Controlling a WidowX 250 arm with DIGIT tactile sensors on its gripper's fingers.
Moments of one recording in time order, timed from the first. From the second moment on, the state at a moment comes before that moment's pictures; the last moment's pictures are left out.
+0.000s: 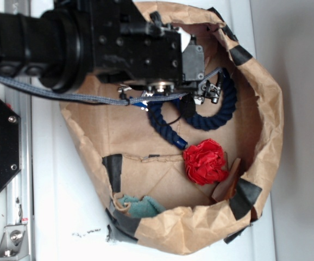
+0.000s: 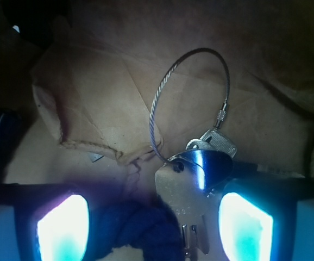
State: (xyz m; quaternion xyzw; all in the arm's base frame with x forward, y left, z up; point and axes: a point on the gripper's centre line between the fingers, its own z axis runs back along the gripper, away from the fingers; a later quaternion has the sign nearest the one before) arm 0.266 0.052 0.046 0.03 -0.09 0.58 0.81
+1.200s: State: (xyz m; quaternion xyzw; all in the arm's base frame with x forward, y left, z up) arm 0.288 0.075 0.039 0.06 -0.13 0.59 0.80
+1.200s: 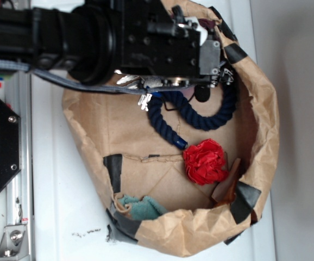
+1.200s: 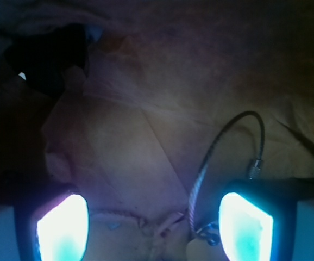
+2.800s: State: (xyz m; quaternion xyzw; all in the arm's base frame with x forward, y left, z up) arm 0.283 0.075 0.022 0.06 -0.15 0.57 0.81
